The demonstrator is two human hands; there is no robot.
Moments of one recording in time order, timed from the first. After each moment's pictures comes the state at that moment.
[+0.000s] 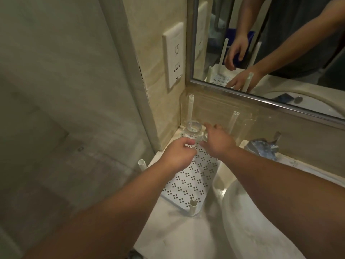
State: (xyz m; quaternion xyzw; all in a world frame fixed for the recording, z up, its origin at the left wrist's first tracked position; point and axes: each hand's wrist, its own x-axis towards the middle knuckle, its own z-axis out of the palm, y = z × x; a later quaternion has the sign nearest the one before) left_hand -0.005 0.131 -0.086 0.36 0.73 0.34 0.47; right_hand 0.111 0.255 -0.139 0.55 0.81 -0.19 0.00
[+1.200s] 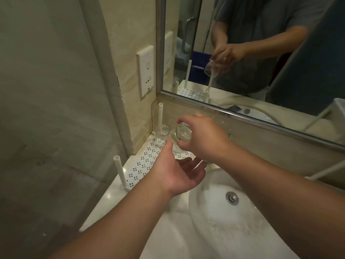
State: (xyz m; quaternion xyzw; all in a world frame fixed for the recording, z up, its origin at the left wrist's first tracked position) left_hand 0.076 0.074 -0.010 -0.13 0.38 0.48 0.78; right_hand 0.168 0.152 0.028 0.47 0.87 -0.13 -0.11
